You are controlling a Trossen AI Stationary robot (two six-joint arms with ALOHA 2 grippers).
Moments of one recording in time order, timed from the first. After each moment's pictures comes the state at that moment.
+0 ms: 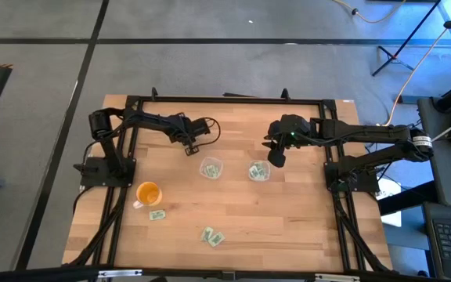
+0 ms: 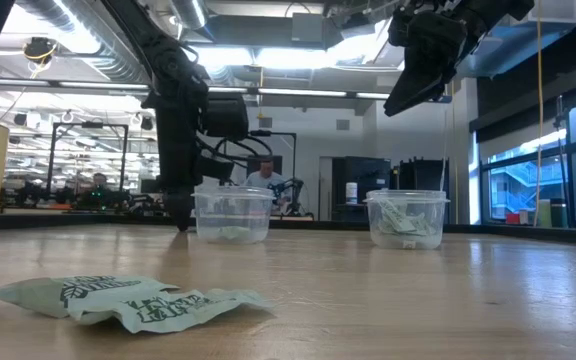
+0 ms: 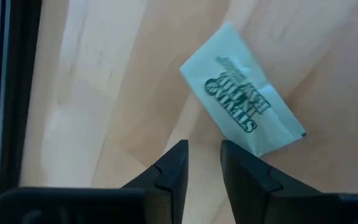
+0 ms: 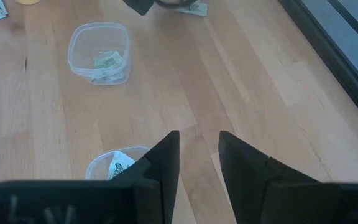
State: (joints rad) left arm 0.41 1.80 0.92 -0.55 -0.46 -0.01; right arm -0.17 1.18 0.92 -0.51 0.11 0.12
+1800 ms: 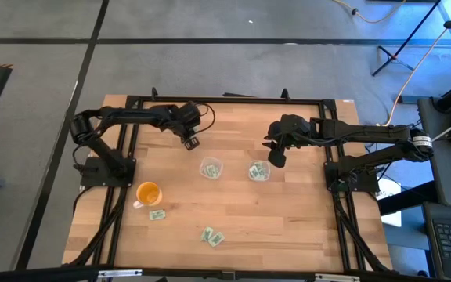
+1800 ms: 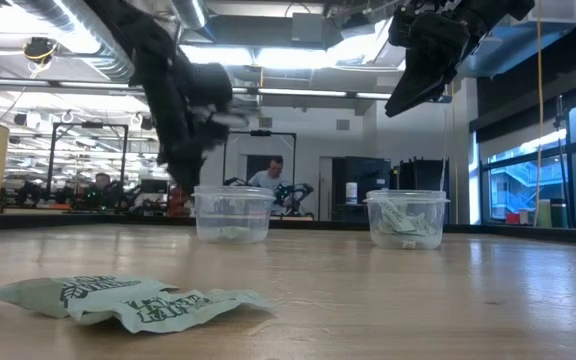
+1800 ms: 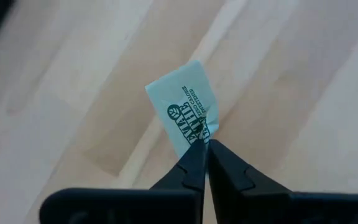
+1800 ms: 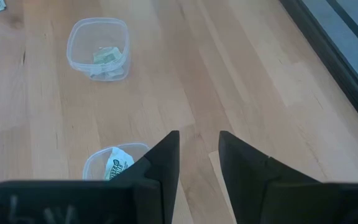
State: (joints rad) left arm 0.52 1.57 0.90 -0.51 -0.07 -0.03; right arm -0.17 1.18 0.92 -0.51 0.11 0.10
